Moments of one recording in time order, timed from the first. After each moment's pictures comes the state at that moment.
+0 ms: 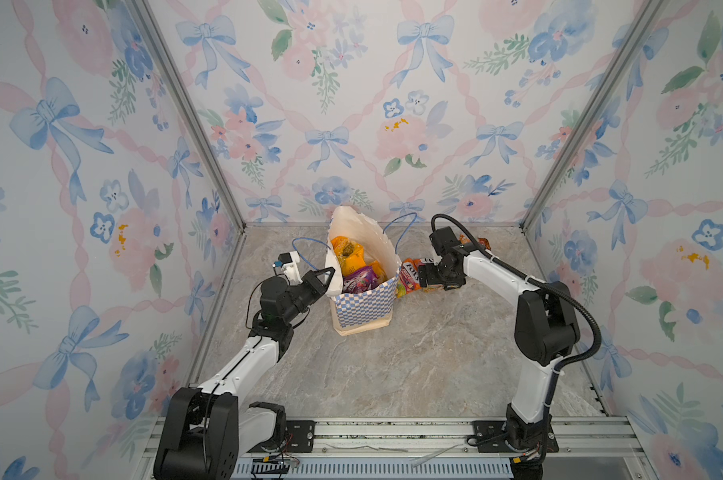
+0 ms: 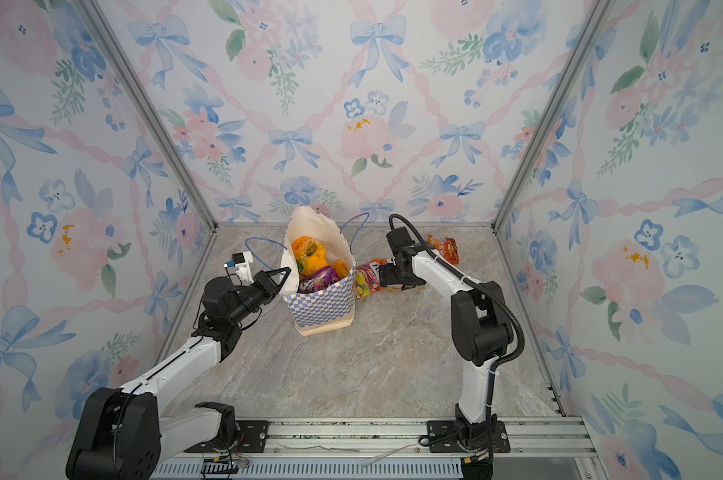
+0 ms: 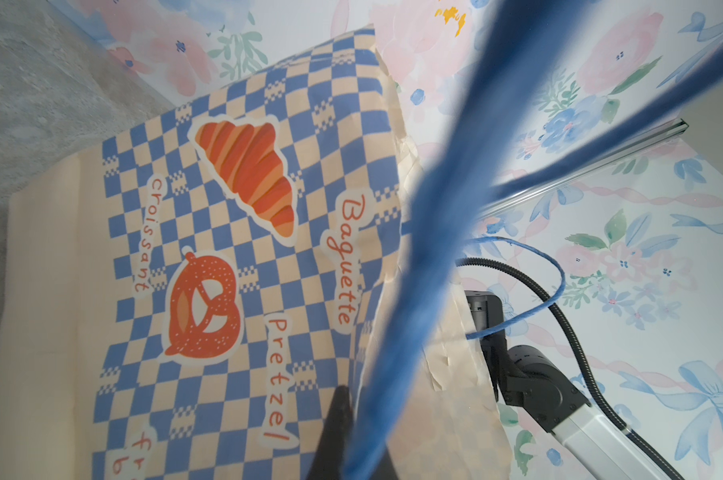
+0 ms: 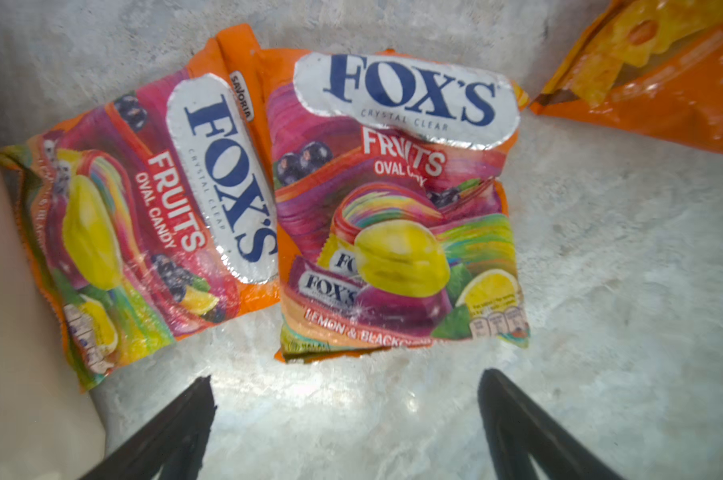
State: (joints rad) left arm -0.16 1.17 0.52 0.56 0.49 -1.02; right arm 0.39 1.91 1.55 -0.81 0.11 0.26
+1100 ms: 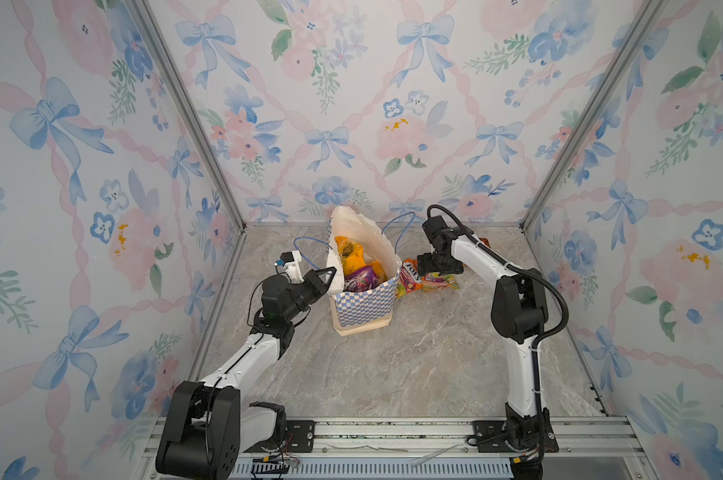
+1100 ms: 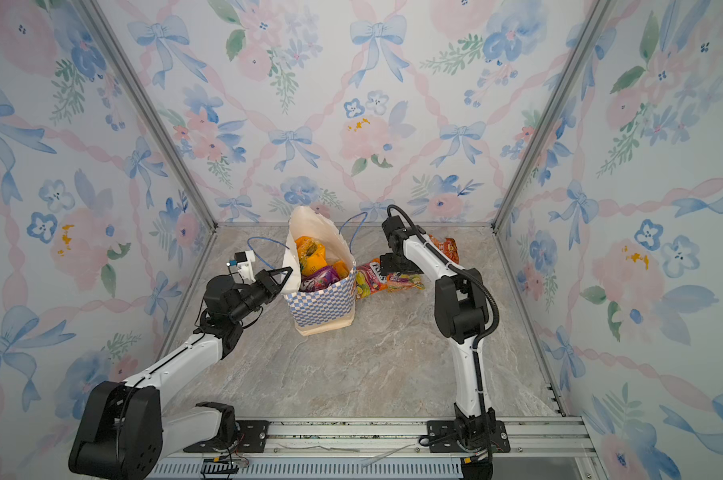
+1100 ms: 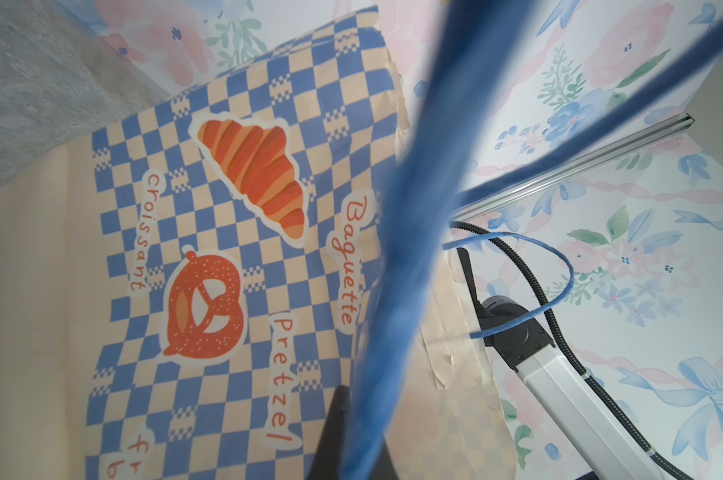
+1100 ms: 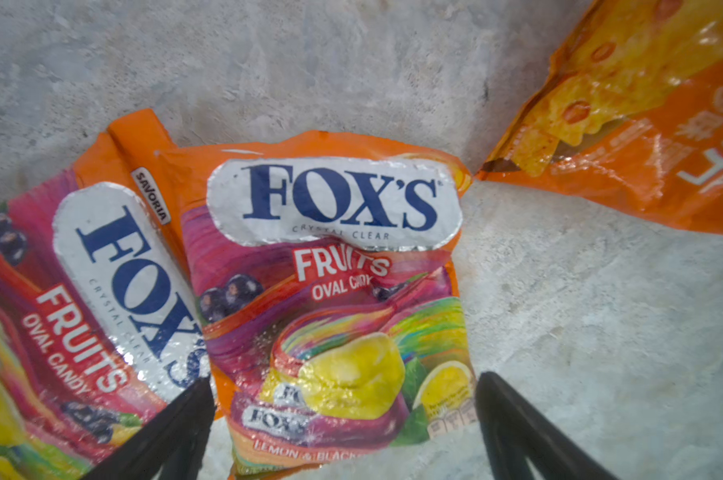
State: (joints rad) left arm -0.16 1.20 0.53 0.57 0.51 -1.02; right arm 0.35 2.21 1.92 -1.01 0.20 0.29
